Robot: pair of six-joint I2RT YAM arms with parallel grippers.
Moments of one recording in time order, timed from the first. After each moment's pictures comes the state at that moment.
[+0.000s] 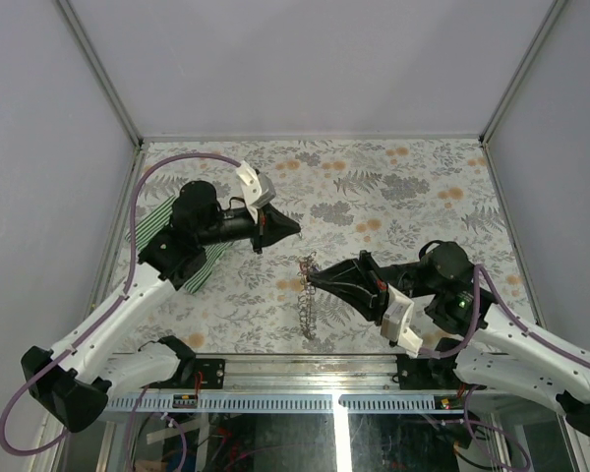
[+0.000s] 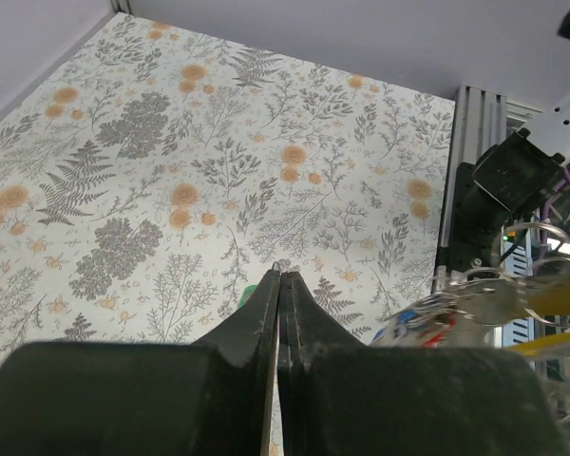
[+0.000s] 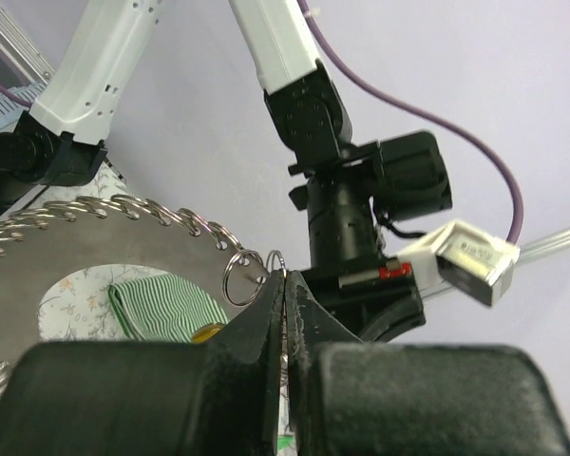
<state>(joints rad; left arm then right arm) -0.58 1.04 1.01 -0.13 0.69 0.02 0.95 0.78 0.73 0.30 -0.82 -0.89</state>
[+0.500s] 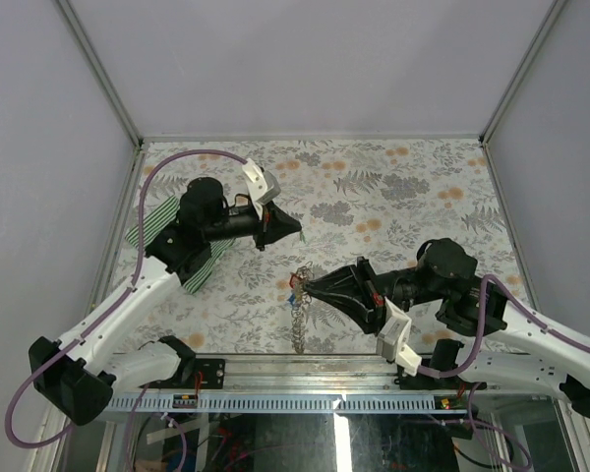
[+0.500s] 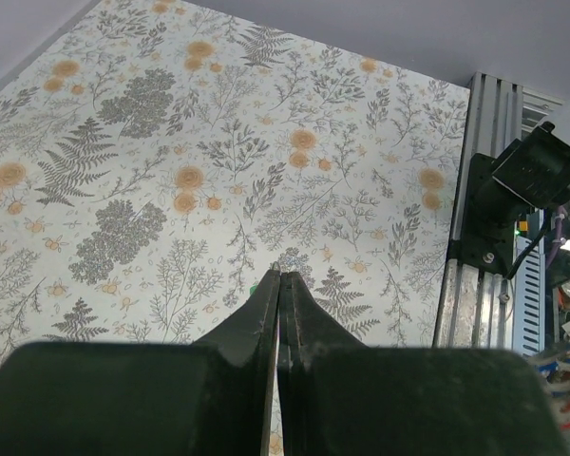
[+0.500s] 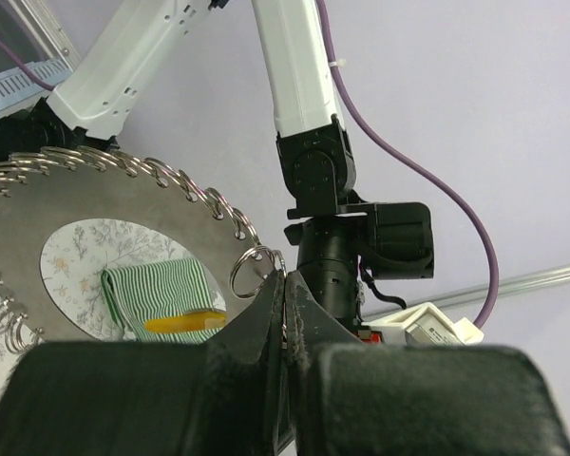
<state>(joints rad) -0.56 1.09 1.01 -0.13 0.69 0.03 1.11 0.80 0.93 -0.03 -0.71 -1.12</state>
